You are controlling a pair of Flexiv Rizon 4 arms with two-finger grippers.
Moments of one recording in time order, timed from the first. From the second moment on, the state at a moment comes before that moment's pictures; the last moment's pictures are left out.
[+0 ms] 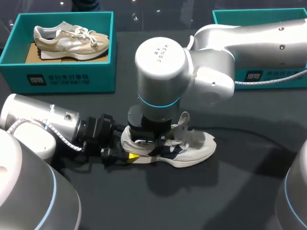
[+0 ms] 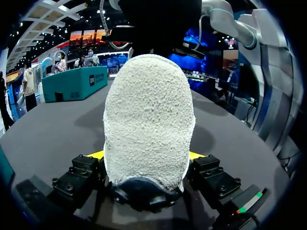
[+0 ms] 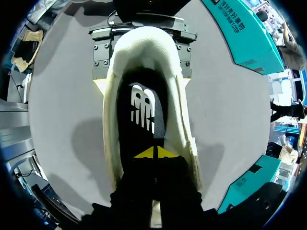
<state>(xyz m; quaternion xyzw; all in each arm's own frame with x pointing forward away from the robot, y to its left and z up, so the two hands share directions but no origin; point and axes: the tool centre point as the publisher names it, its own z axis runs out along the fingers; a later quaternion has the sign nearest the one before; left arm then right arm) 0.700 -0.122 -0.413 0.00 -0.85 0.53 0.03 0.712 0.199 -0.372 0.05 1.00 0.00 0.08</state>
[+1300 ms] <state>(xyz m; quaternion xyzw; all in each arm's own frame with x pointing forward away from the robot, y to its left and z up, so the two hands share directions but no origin) 0.698 -0.122 -0.414 0.00 -0.85 0.53 0.03 0.692 0.193 -0.406 0.06 0.99 0.05 -0.08</state>
